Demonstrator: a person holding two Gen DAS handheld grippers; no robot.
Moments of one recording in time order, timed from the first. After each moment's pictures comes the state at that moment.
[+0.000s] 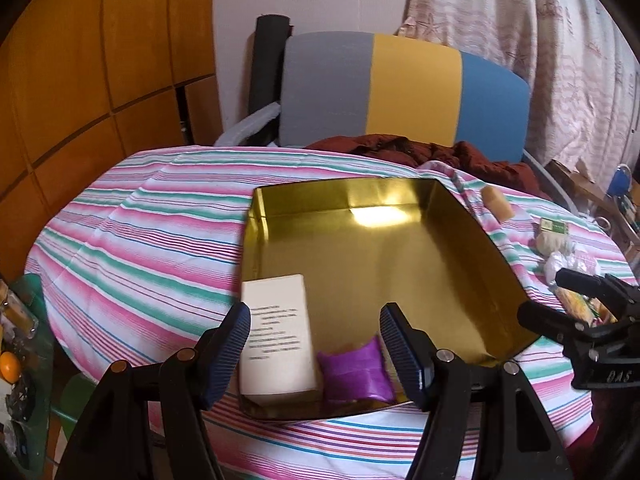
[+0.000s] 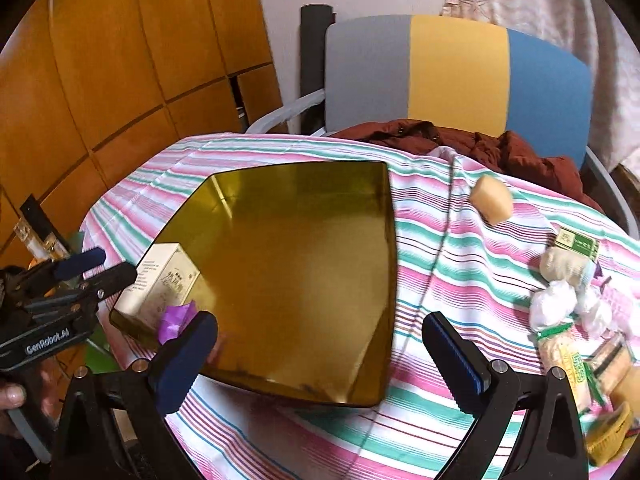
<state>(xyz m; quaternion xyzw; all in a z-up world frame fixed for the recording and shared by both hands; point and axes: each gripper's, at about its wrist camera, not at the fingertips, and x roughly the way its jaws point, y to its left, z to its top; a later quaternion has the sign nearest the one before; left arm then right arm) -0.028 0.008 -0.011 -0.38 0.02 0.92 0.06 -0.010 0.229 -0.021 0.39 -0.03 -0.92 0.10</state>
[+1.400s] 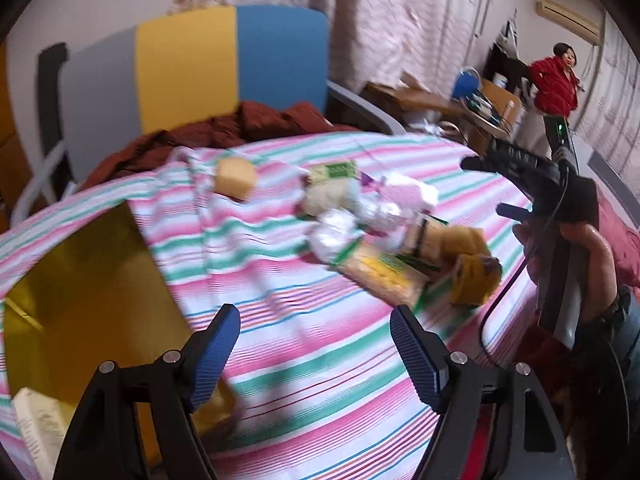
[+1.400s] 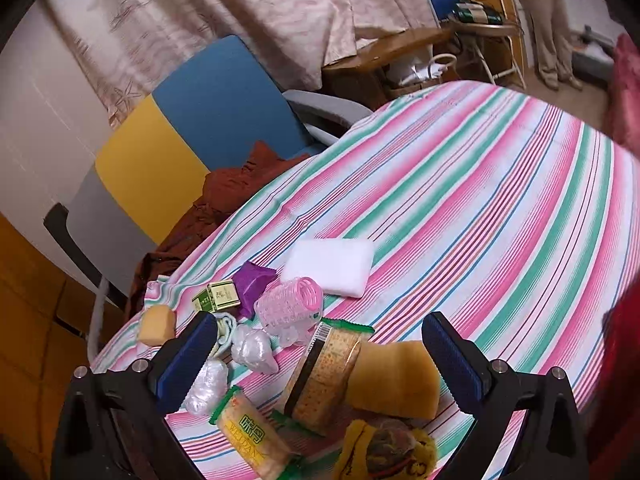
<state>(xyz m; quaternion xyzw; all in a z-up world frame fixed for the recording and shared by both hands) -0.025 0.265 -0.006 -0.42 0.11 0.83 0.37 0.065 0.578 -0.016 0.30 -0.36 -0.84 -0.26</state>
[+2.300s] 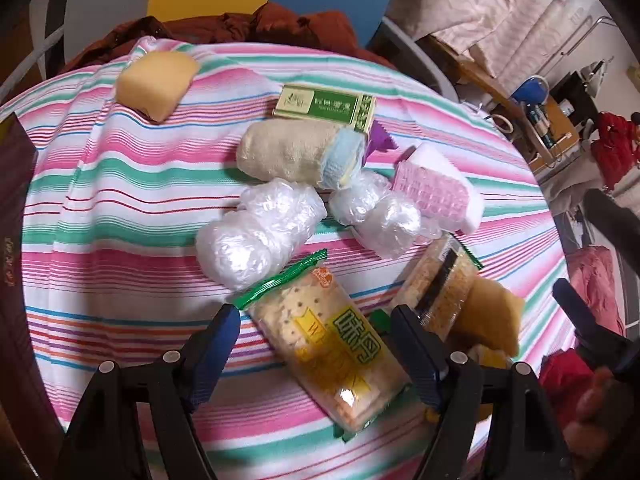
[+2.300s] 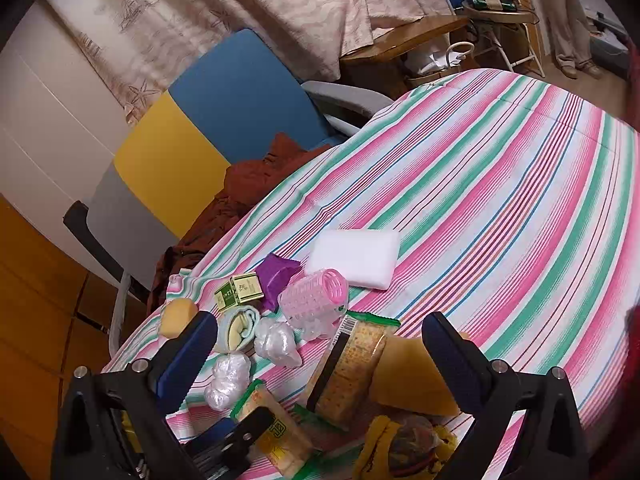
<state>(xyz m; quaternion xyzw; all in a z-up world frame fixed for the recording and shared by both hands) -0.086 0.388 -0.091 -0.57 0.01 0.77 0.28 0.060 0.577 -0.020 0.30 -0.38 -0.85 -0.22</state>
